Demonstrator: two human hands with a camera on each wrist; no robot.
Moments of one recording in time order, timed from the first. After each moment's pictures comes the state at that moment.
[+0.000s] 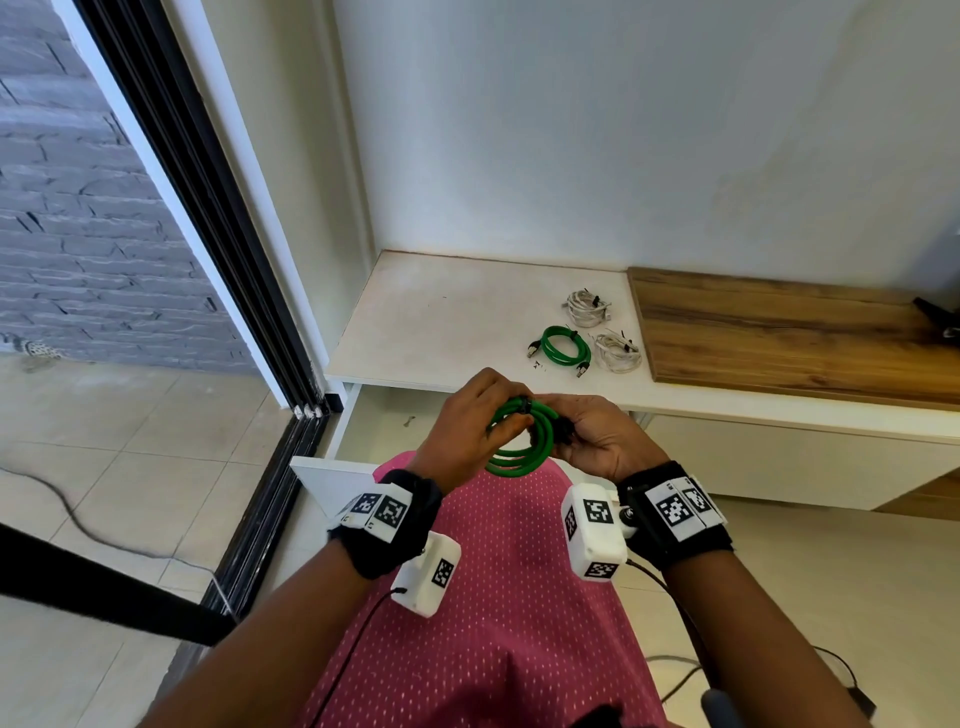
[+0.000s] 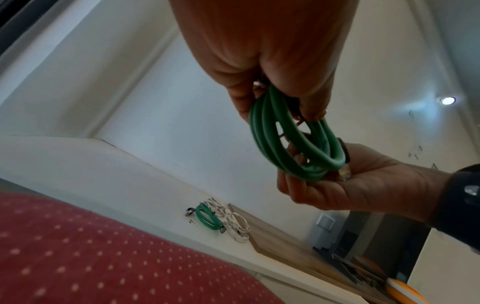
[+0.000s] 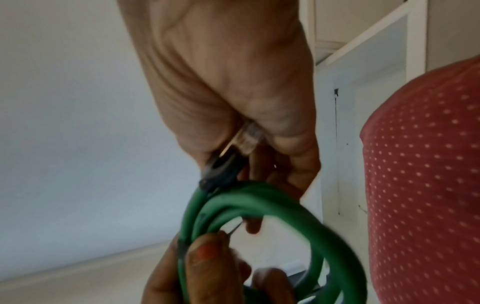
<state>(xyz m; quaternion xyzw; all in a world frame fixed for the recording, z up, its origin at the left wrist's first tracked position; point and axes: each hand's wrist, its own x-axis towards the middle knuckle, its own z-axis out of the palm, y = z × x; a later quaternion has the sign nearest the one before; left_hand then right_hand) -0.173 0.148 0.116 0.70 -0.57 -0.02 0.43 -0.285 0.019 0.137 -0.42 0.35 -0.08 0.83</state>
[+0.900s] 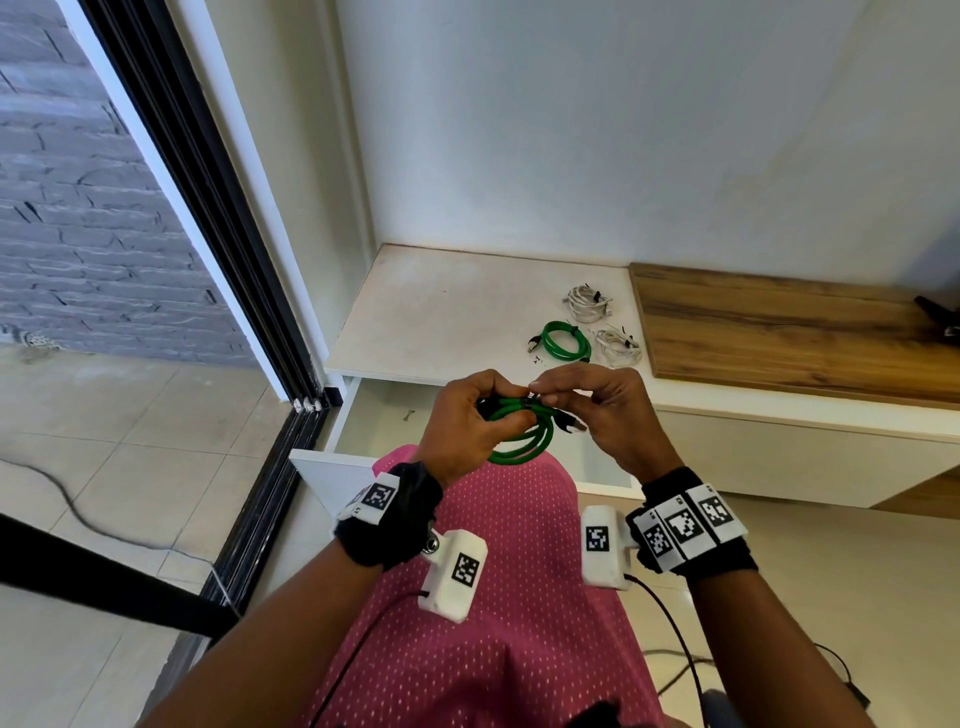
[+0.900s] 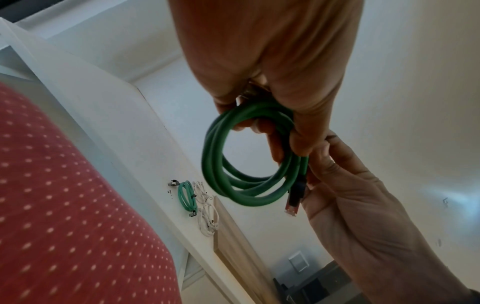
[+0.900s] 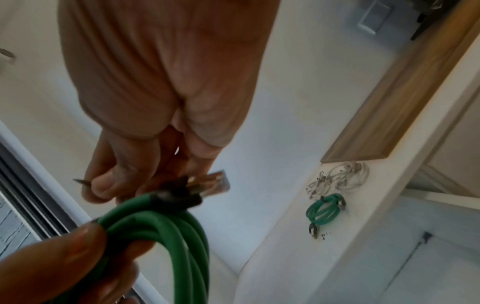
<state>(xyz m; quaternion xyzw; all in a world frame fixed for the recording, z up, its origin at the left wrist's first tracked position) -0.182 0.150 0.117 0.64 -0.39 -0.24 0.62 -0.304 0.007 0.135 -0.76 0.07 -0.28 0.58</state>
